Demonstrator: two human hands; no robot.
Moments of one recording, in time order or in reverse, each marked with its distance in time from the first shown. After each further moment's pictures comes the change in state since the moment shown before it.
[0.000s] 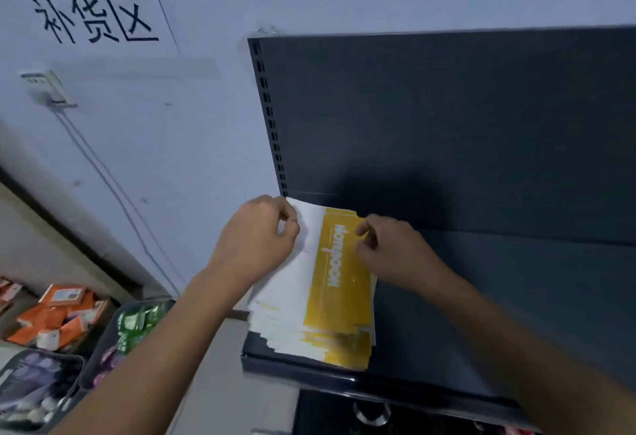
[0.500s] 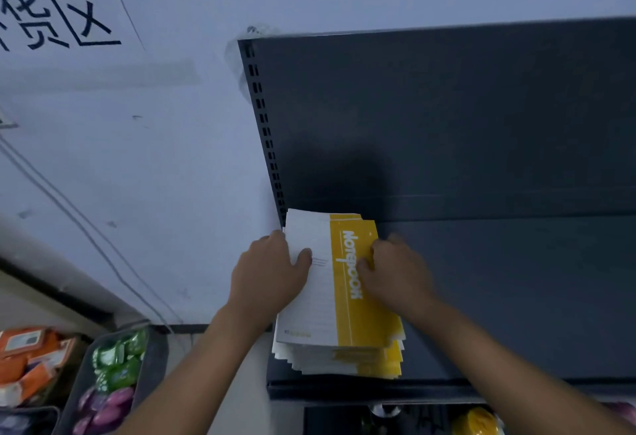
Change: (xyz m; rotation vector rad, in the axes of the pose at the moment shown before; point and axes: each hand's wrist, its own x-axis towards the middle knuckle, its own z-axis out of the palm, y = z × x) left_hand 0.004 -0.035 0.024 -0.010 -0.190 -0.102; right_hand 0.002 -0.030 0.053 -0.183 0.132 0.290
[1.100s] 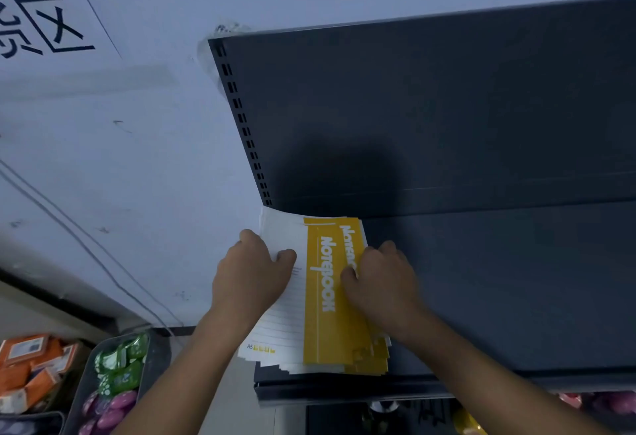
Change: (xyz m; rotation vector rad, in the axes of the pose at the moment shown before) left_hand -0.007 0.020 -0.006 -0.046 0.036 -0.208; right_hand -0.020 0.001 -0.001 0.084 -0.031 0.064
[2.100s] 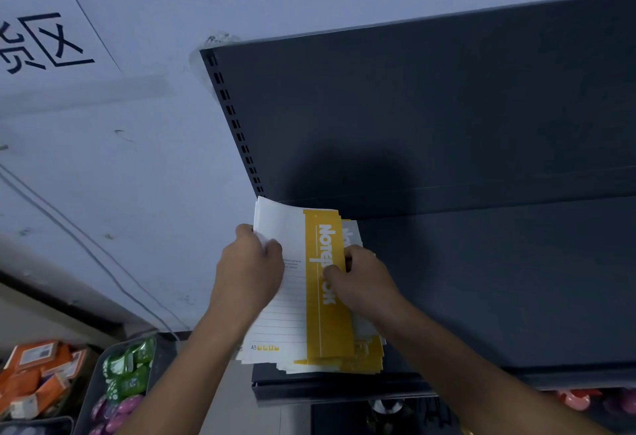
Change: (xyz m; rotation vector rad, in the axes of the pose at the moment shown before) left_hand -0.007 0.012 -0.007 -0.188 0.030 0.008; right_hand 0.000 -0.008 -0.002 0.586 -0.202 0.128
